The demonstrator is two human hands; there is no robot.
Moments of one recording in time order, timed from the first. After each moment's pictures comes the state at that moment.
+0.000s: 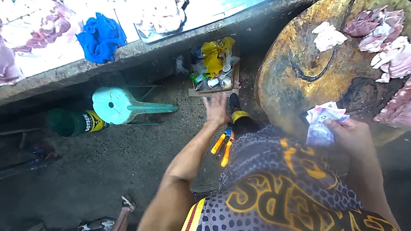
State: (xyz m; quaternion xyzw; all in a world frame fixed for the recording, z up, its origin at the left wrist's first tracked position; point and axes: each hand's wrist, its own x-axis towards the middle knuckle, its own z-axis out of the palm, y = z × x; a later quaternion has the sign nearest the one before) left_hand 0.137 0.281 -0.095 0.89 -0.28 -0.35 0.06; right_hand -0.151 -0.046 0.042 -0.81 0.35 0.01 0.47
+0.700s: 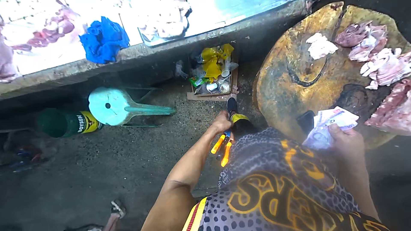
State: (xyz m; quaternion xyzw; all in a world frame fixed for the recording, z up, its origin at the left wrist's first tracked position) left_hand 0.116 0.281 -0.106 0.81 -0.12 -0.53 0.21; right_hand -0.163 -0.026 0.031 -0.62 0.45 -0.14 0.62
